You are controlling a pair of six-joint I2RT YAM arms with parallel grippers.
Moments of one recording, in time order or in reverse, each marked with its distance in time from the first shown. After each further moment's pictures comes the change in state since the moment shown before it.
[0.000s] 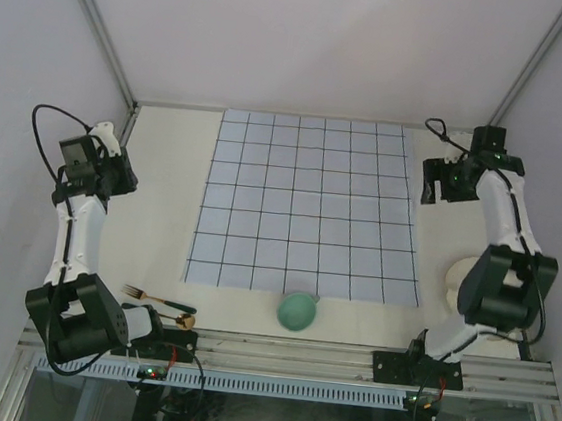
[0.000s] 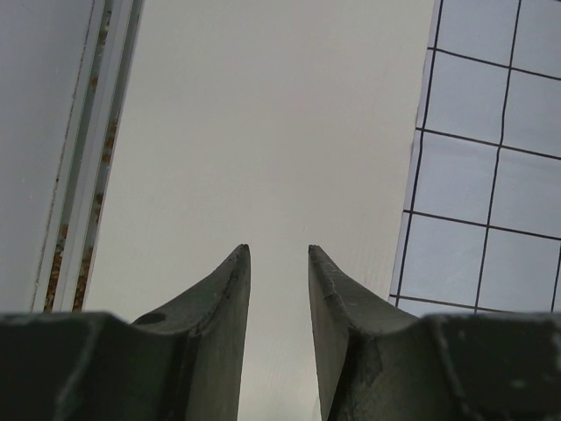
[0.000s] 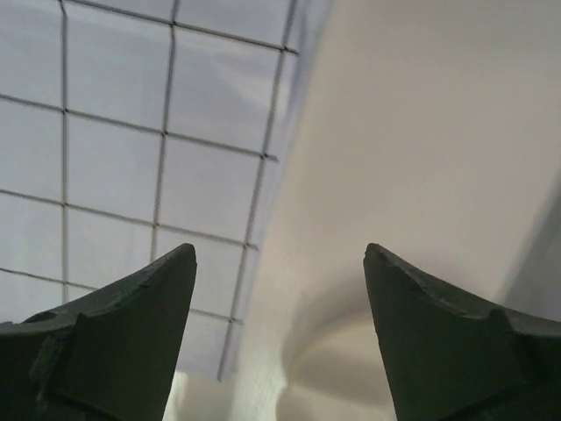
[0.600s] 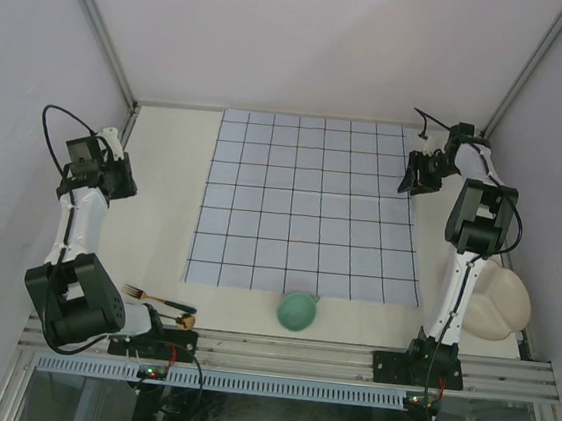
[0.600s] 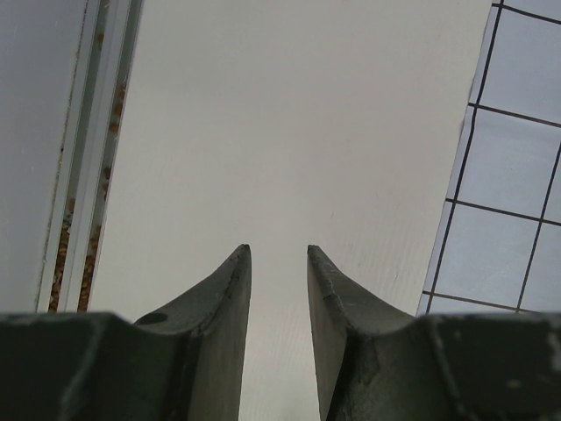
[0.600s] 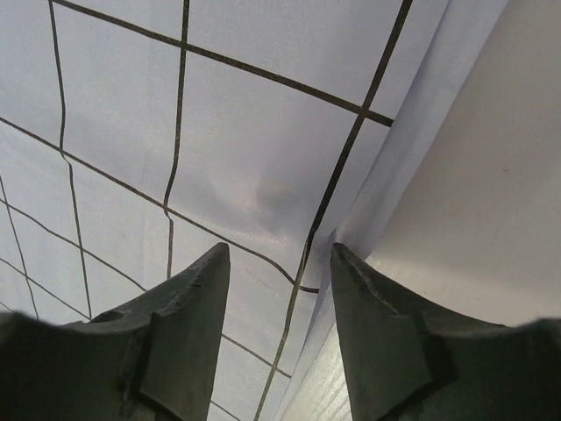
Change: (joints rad) left arm 0.000 0.091 0.000 0.000 -0.052 0.019; right arm -0.008 0.638 0.488 -0.043 -0.270 0.047
